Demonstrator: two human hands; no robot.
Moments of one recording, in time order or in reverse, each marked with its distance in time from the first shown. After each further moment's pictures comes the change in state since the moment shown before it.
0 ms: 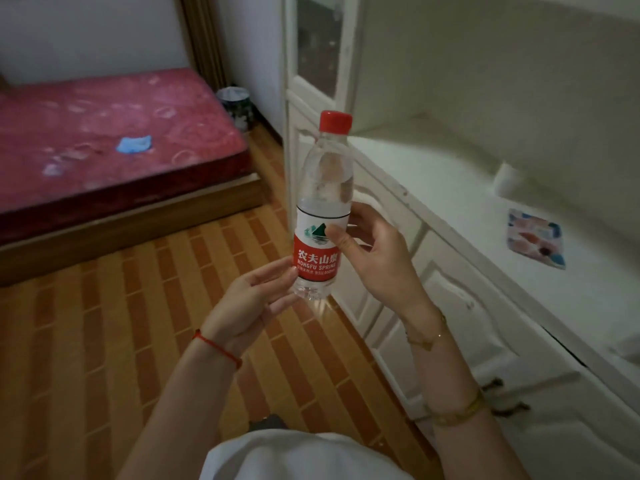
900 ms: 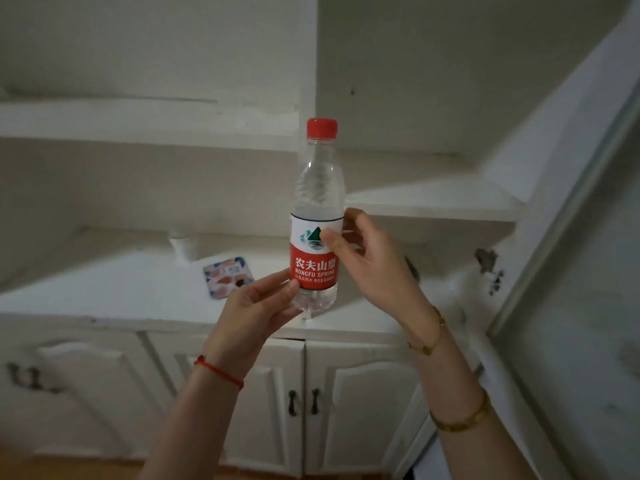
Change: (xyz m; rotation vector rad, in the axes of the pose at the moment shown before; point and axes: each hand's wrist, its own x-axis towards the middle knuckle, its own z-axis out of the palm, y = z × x) left_hand -0.015 -0.112 0.359 0.393 -0.926 -0.024; right_hand -0.204 -0.064 -0.307 -0.428 0.871 0.104
